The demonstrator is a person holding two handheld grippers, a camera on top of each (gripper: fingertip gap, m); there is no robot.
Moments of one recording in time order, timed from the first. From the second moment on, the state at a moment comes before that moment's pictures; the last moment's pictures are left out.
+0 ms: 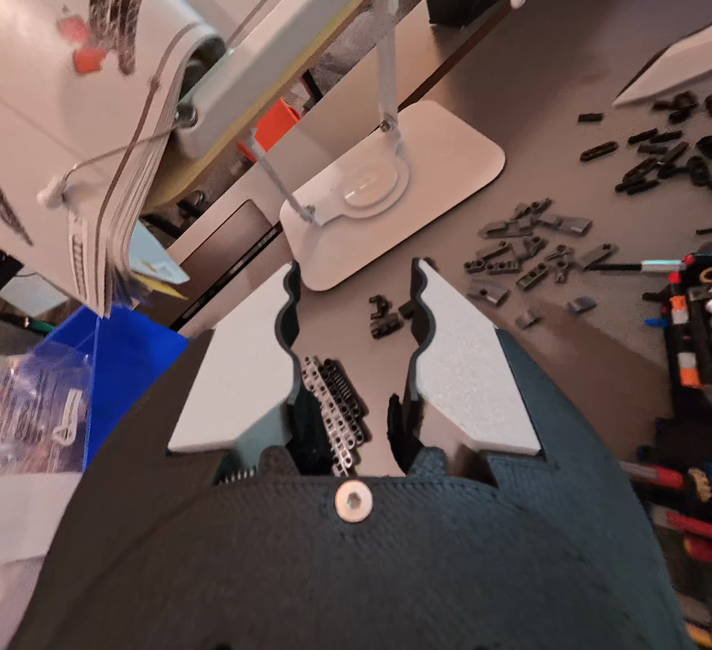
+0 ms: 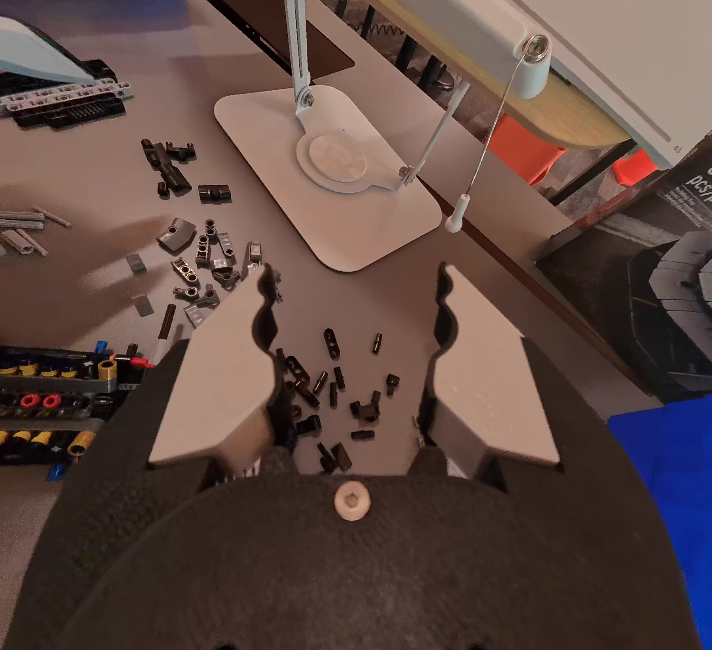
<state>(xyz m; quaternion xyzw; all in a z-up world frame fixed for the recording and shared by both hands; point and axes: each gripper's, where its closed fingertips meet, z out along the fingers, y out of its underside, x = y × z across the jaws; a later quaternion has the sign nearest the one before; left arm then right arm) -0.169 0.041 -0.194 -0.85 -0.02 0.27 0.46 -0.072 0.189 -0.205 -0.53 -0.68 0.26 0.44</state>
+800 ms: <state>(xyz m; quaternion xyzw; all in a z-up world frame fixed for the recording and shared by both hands) -0.182 0.031 -0.217 -0.83 -0.03 0.23 0.50 0.081 0.215 -0.212 -0.58 -0.69 0.28 0.33</state>
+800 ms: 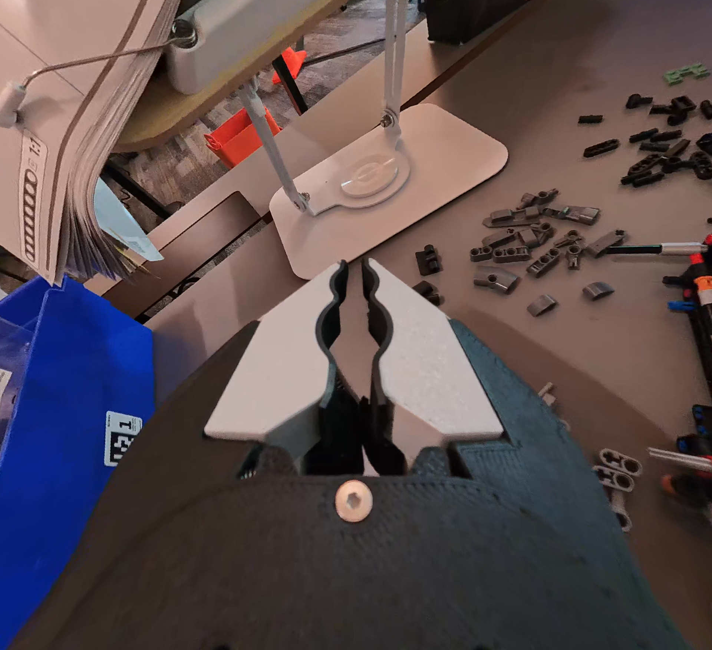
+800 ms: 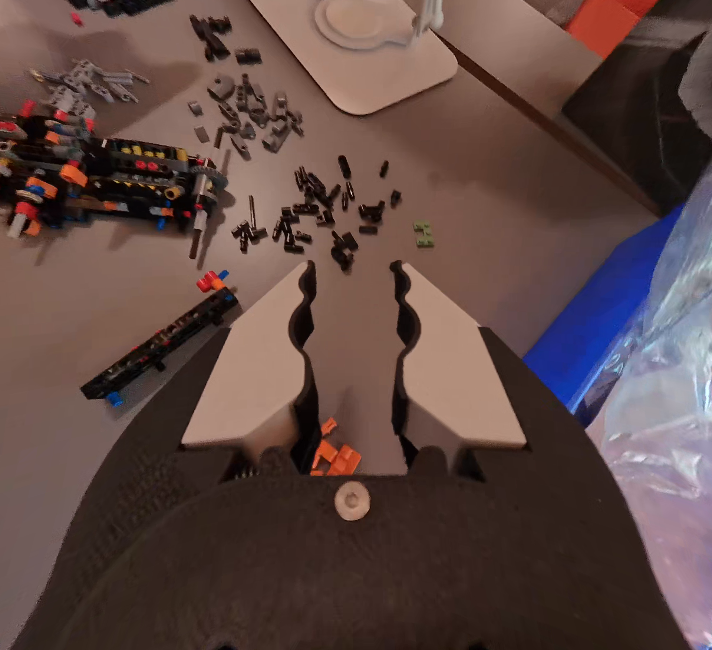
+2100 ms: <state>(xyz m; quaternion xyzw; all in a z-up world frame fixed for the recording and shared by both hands) -0.188 0.042 -0.250 -0.87 -0.04 0.24 0.43 0.025 0.221 -0.257 -0.60 -0.67 0.14 0.41</state>
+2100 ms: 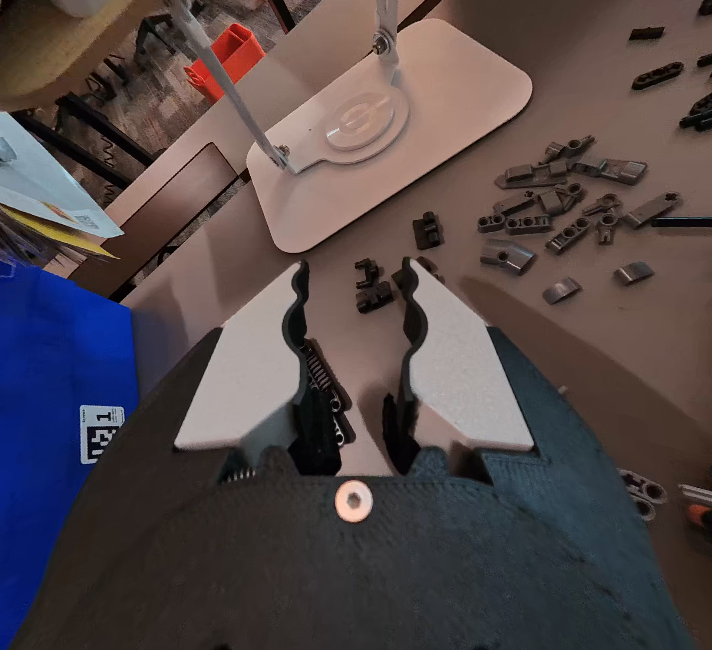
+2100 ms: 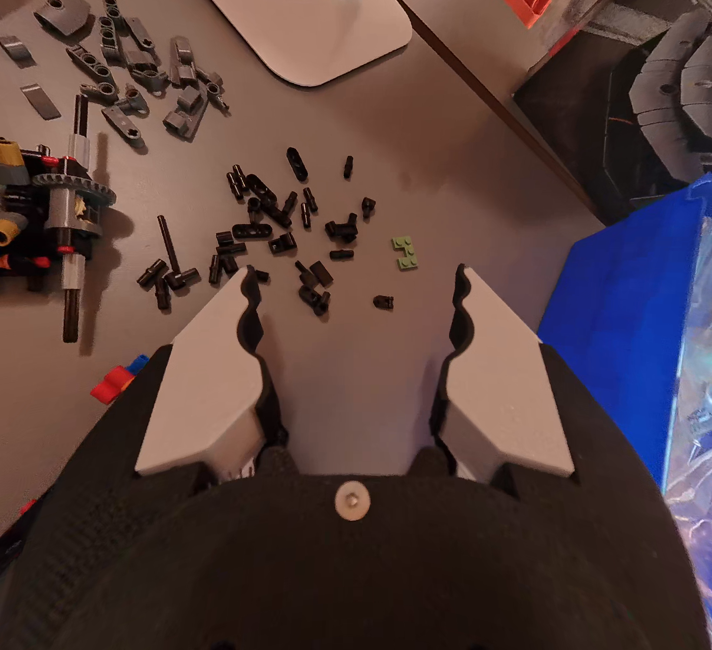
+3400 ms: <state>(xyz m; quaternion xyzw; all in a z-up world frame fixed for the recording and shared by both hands) -0.209 0.063 -0.081 -0.76 0.02 0.27 0.59 -0.070 0.227 -0.115 -0.49 -0.68 0.28 0.47</state>
